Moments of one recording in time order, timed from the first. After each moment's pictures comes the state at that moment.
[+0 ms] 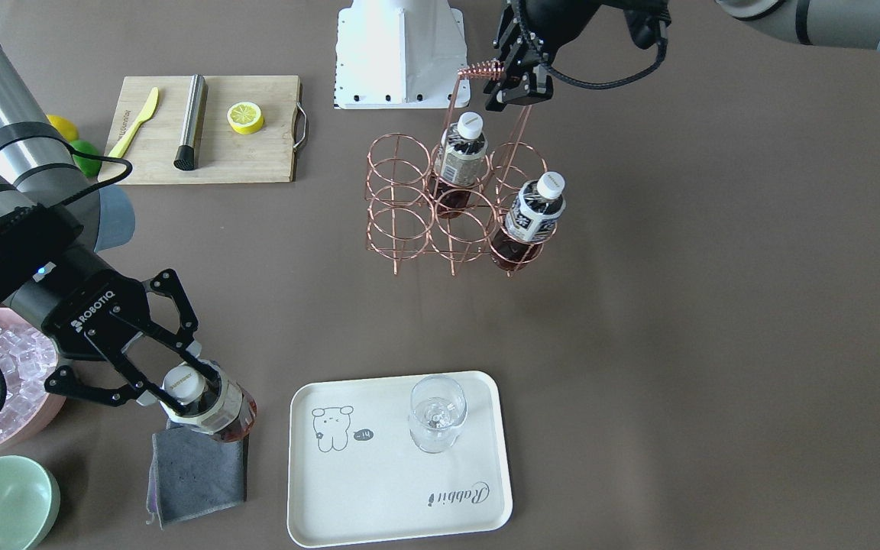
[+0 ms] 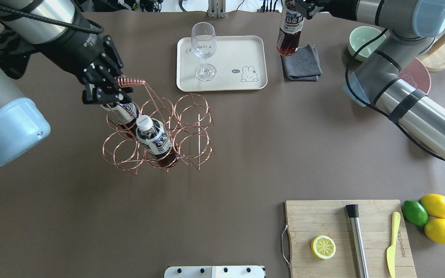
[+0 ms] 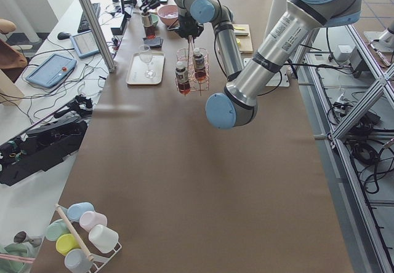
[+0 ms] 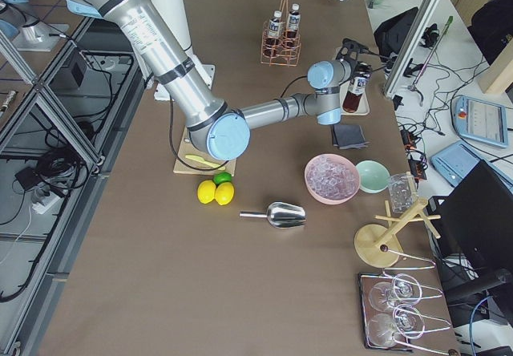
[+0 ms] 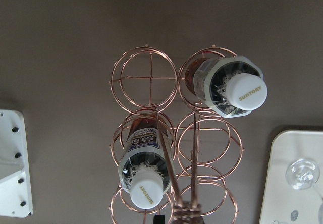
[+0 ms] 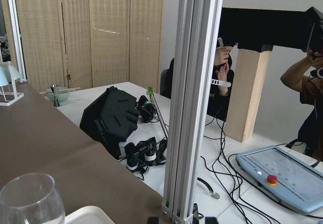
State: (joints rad) left arm -0.98 -2.22 -2.08 -1.12 -2.36 -2.54; right arm 0.98 -0.90 1.12 -0.01 1.79 0.50
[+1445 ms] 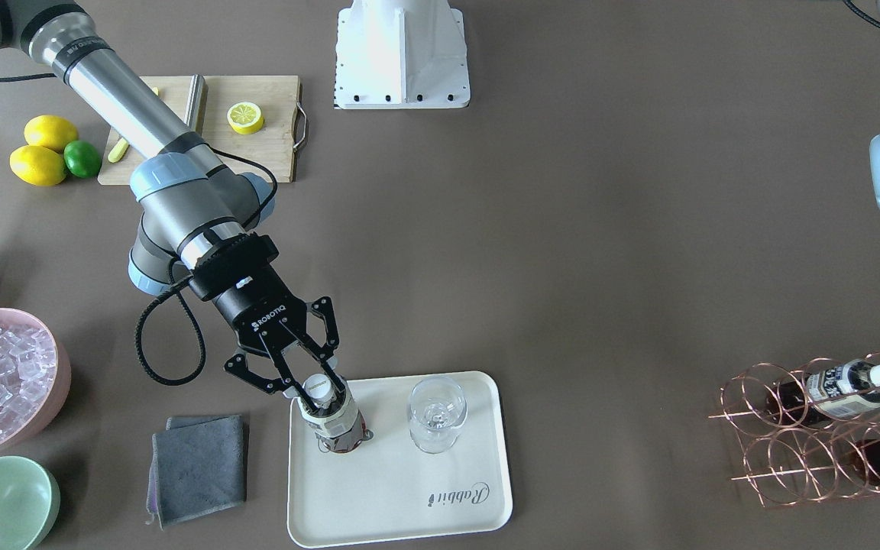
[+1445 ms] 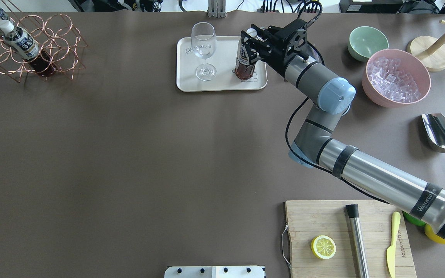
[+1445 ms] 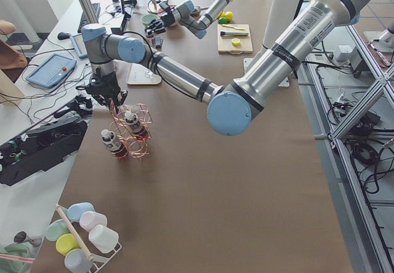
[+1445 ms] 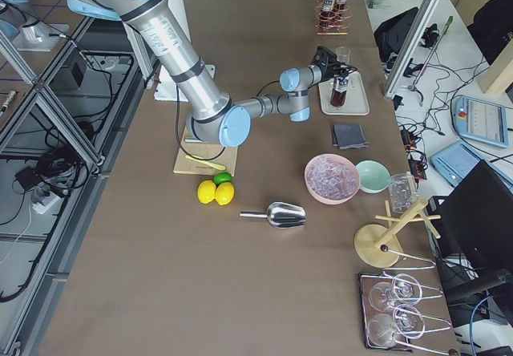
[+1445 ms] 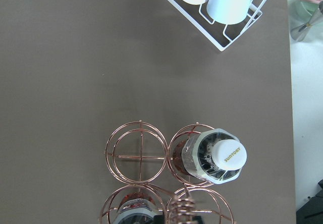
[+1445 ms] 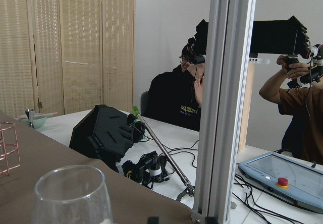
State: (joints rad) left arm -1.36 -2.29 -1.31 -1.30 -2.05 -1.96; right arm 0.69 -0.84 1.00 0.11 1.30 0.50
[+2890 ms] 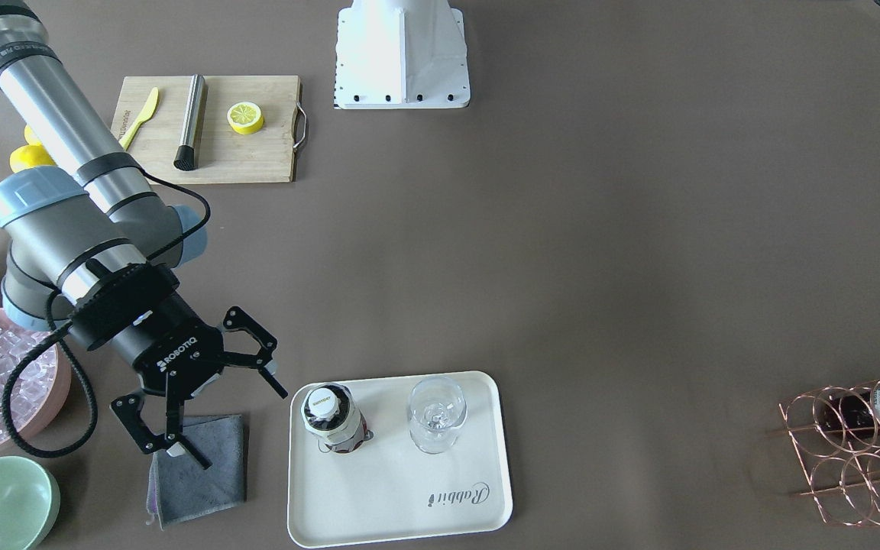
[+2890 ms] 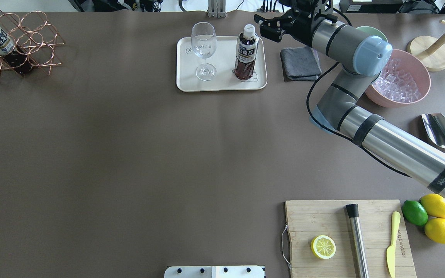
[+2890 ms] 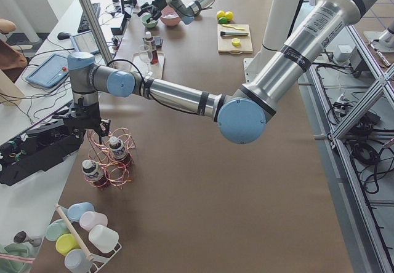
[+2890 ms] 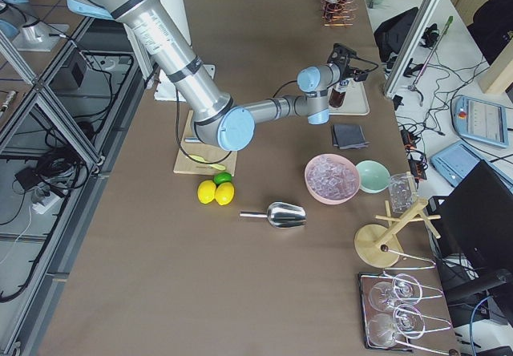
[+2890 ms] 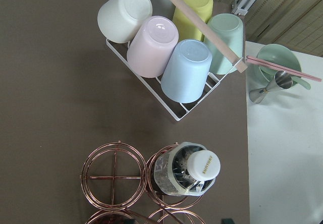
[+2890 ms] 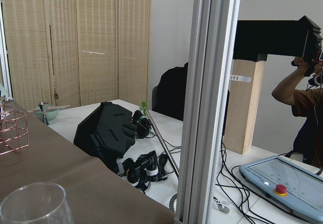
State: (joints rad) left arm -1.43 -2.22 -1.17 -1.56 -1.96 -1.95; right arm 0.91 -0.86 1.02 0.07 1.69 0.52
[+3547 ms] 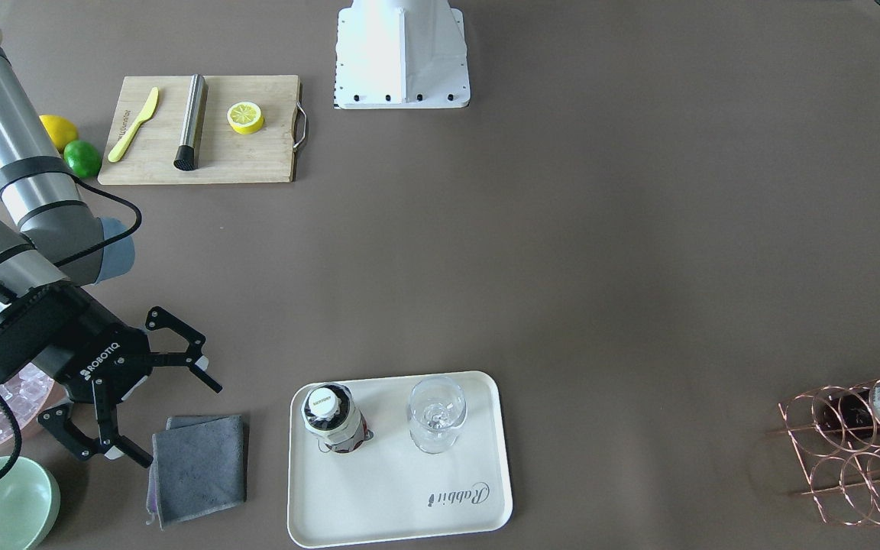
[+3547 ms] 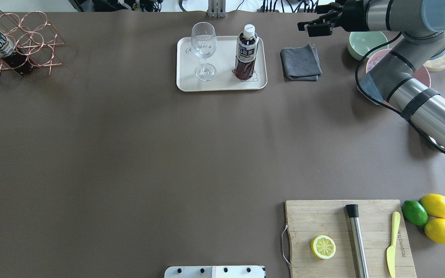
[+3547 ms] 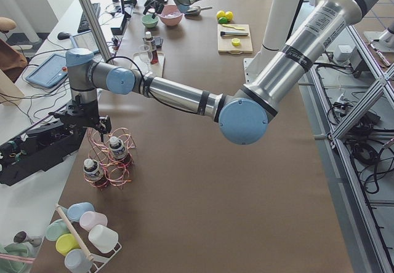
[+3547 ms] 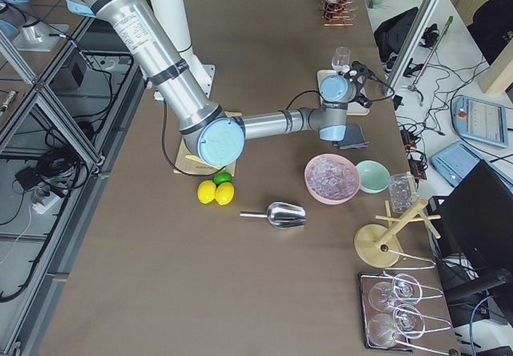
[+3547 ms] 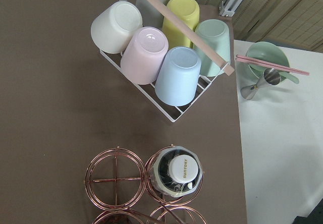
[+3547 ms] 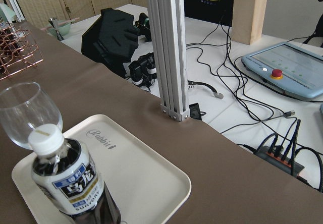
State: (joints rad) left arm -1.46 -2.22 -1.23 -1.50 -1.98 -1.87; right arm 1.05 -0.95 1.07 -0.16 2.10 0.57
